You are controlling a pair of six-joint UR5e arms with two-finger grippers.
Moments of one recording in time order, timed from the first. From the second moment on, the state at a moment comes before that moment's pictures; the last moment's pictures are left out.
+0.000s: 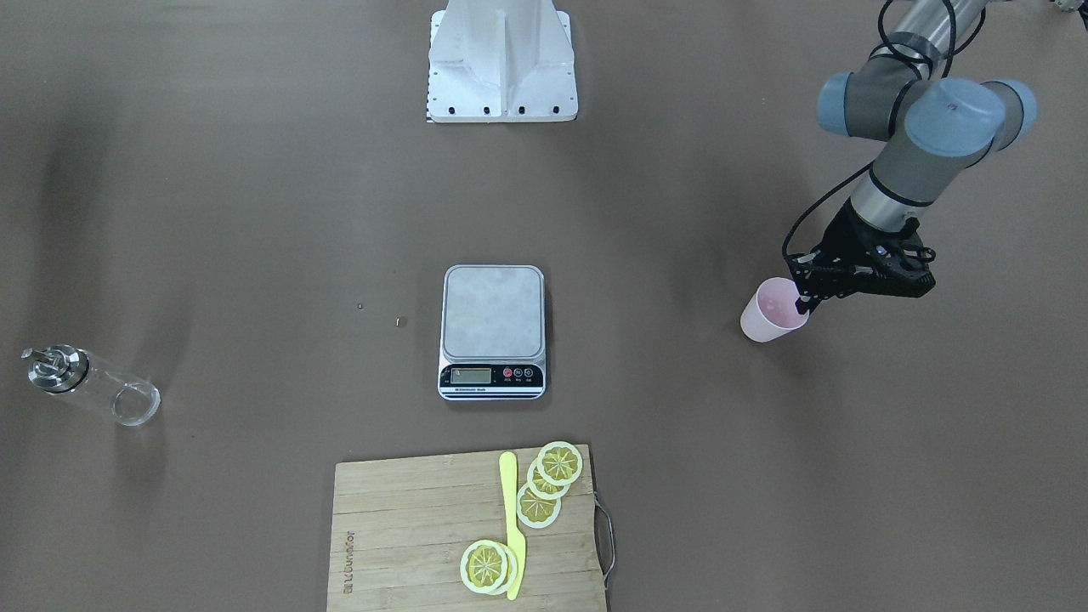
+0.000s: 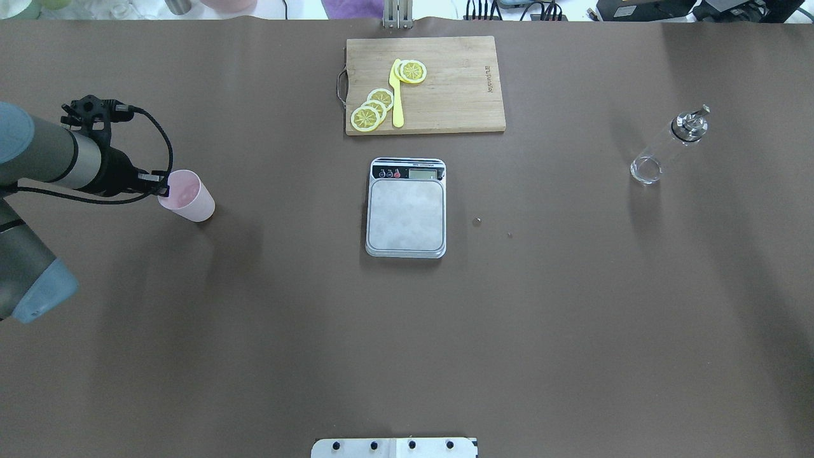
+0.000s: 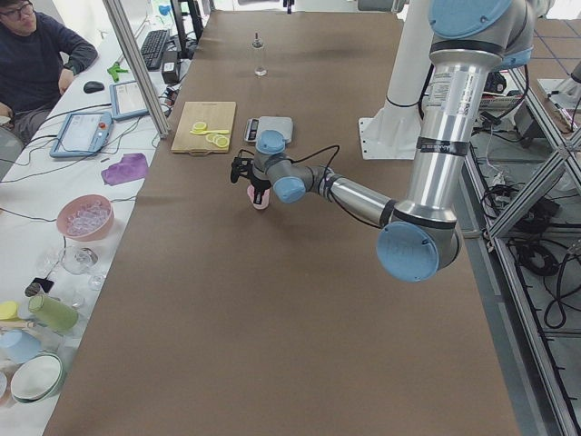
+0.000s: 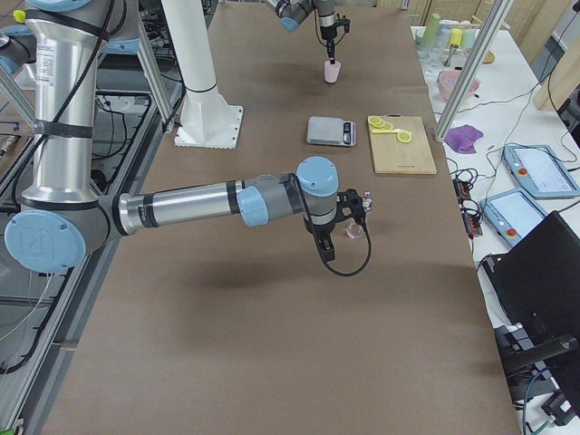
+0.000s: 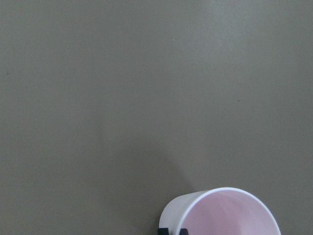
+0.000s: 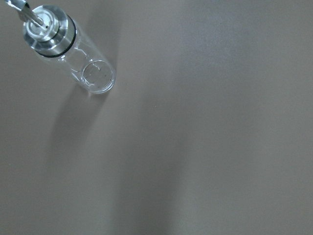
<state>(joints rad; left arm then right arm) -0.86 -1.74 -1.71 -2.14 -2.01 -0.98 1.44 -1.69 1.87 -1.43 2.41 0.03</state>
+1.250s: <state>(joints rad) -0.71 -2.17 -1.79 -1.67 -1.93 -1.23 1.44 -1.70 1.87 -1.43 2.41 0.03</state>
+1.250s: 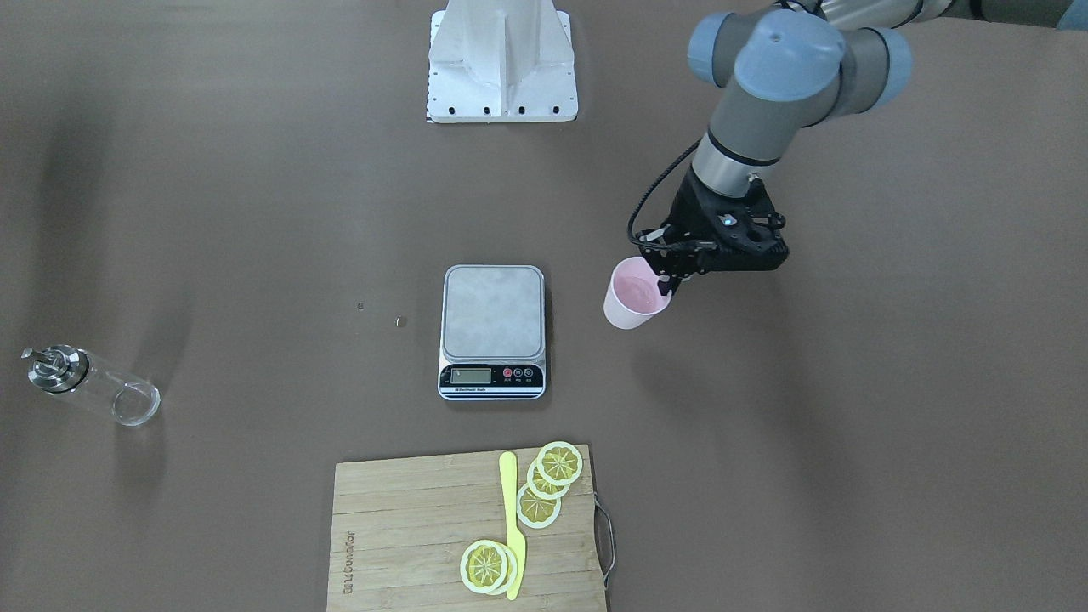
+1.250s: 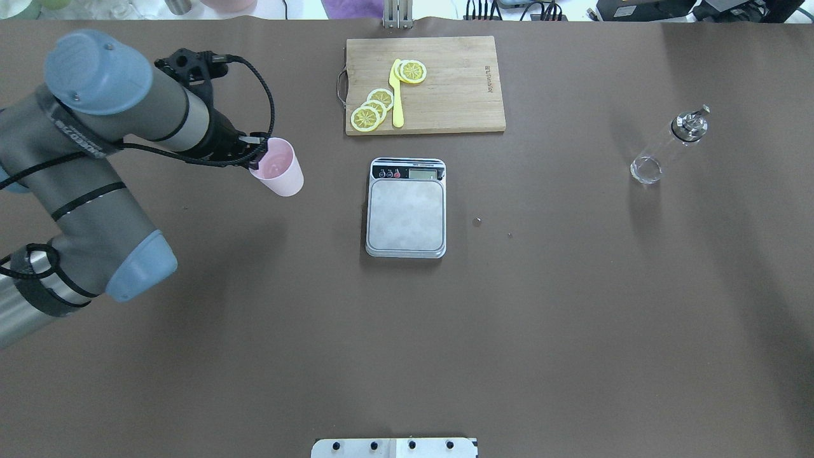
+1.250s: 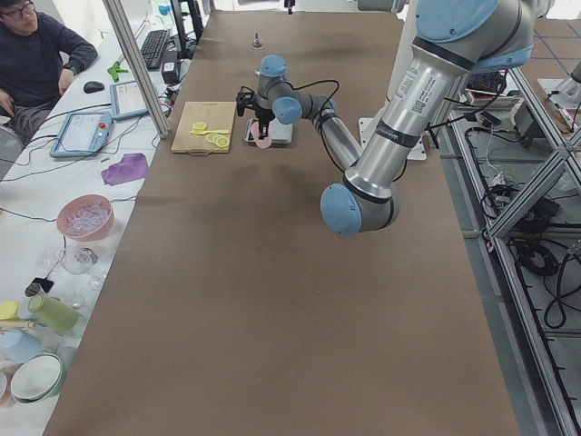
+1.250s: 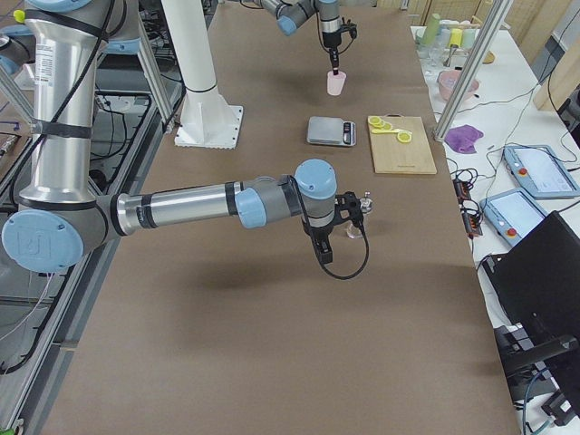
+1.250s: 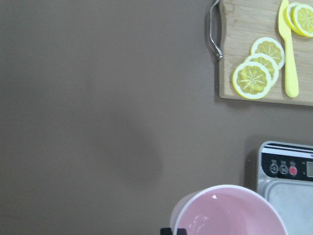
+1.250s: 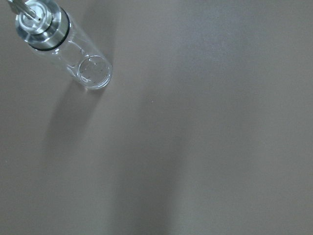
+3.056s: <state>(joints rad) -0.56 -2.45 -1.52 -1.64 -1.75 -1.30 1.44 -1.70 1.87 -1.43 2.41 0.03</state>
